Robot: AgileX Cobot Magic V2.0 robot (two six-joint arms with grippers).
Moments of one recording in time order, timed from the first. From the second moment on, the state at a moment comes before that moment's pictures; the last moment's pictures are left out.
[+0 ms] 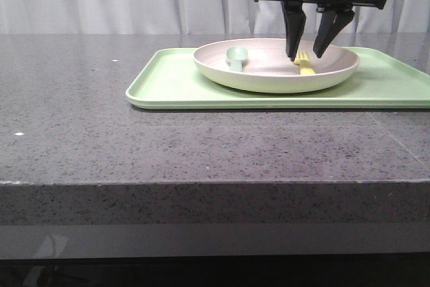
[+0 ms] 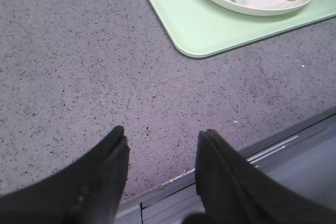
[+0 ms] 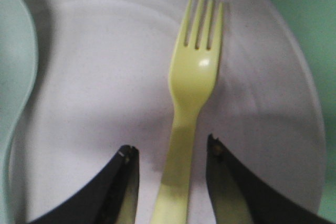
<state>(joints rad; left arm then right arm) -0.44 0.67 -0.80 -0.06 0.83 0.01 0.29 2.08 -2.00 0.01 1.19 0.34</state>
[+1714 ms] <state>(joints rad) -0.44 0.67 -0.80 -0.06 0.83 0.01 0.17 1.99 -2.00 -0.04 1.24 0.33</state>
